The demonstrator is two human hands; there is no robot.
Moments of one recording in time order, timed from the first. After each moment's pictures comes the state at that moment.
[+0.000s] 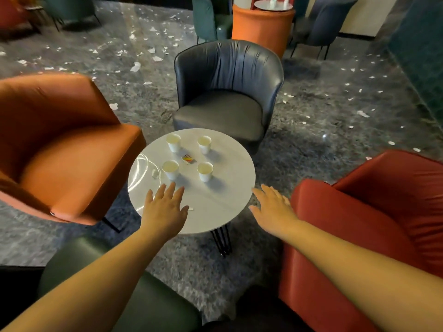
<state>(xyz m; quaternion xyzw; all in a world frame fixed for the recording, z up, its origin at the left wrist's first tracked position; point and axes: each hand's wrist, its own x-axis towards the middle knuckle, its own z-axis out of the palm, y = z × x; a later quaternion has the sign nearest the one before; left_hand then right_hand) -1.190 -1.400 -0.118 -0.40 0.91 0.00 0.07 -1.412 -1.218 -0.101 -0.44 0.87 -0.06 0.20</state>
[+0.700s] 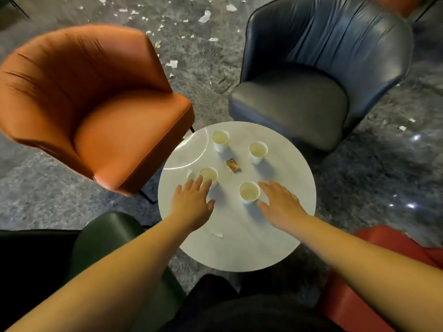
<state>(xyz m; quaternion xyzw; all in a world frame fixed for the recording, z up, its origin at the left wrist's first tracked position) -1.267 -1.555 -0.173 -0.51 0.84 0.13 0.11 -1.493 -1.463 -0.171 -0.56 0.78 -0.04 0.28</state>
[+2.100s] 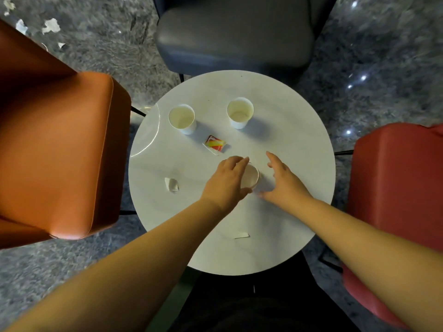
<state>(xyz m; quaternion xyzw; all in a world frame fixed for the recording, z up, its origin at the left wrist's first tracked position) -1.351 -1.638 -0.266 -0.21 0.93 0.29 0.12 -1.469 -1.505 -0.285 -0.25 0.85 -0.21 0.41</state>
